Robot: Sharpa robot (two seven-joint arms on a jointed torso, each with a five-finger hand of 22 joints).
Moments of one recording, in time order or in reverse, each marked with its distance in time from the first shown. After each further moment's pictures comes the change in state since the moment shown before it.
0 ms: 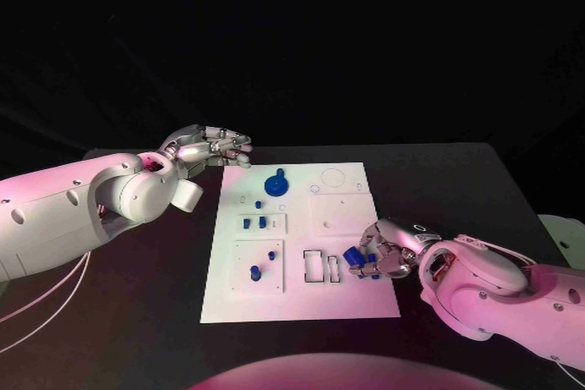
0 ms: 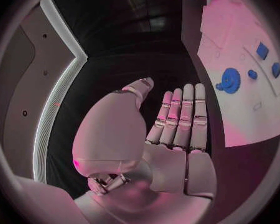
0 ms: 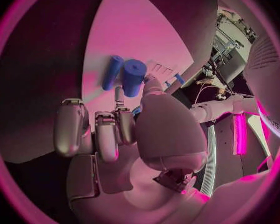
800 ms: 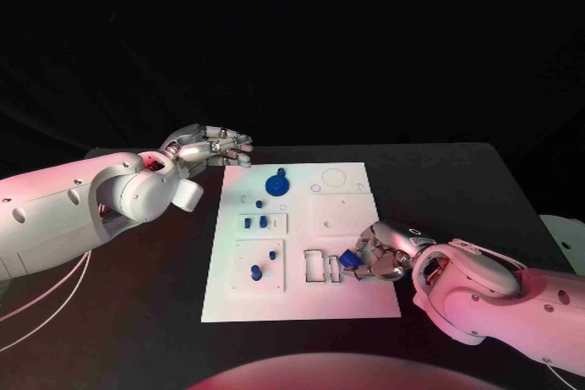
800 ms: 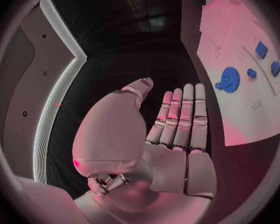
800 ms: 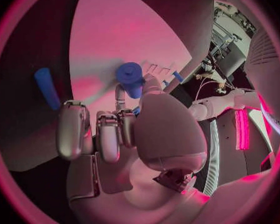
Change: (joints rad) left arm 0.000 -0.003 0.000 0.003 -0.002 -0.005 -0.002; left_hand 0.000 0.000 -0.005 0.006 0.000 -0.004 -0.004 0.000 -0.002 0.000 0.000 0.004 0.000 0.000 0.000 0.000 0.002 0.000 0.000 0.000 0.000 -0.003; right arm -0.014 0.028 0.000 0.000 0.047 -0.041 -0.014; right_hand 0.034 0.066 0.033 -0.003 0.035 0.098 -0.015 0.025 -0.001 0.028 -0.051 0.032 0.000 0.000 -0.043 0.014 0.000 -0.016 0.001 -0.035 0.044 0.000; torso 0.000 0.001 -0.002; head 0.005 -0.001
